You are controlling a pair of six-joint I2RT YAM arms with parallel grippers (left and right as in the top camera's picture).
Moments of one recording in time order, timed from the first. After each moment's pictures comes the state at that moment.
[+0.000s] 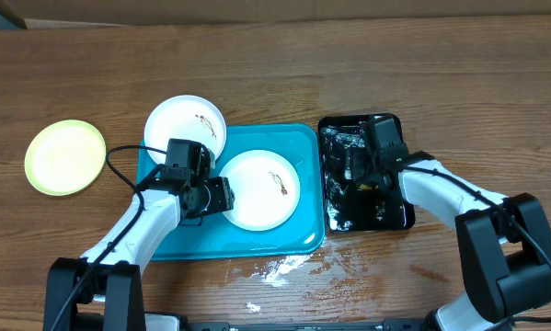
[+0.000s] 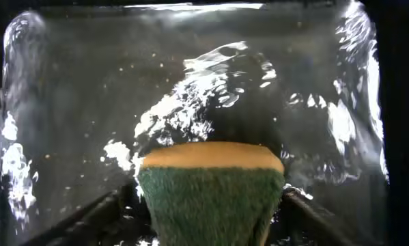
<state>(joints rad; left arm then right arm) -0.12 1.53 0.74 -0.48 0.22 -0.34 0.32 1.76 0.90 -0.25 0.09 0.30</state>
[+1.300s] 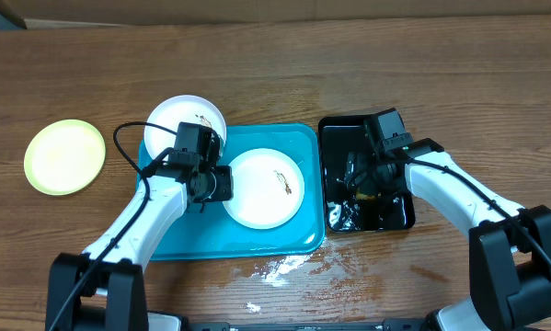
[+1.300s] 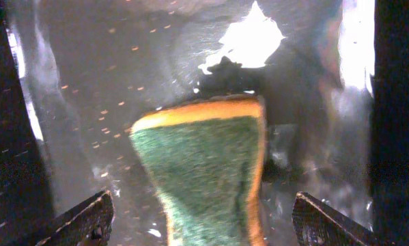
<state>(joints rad) -0.18 1.56 0.87 -0.57 0.13 -0.25 0.31 1.71 0.99 -0.56 0.00 0.41</state>
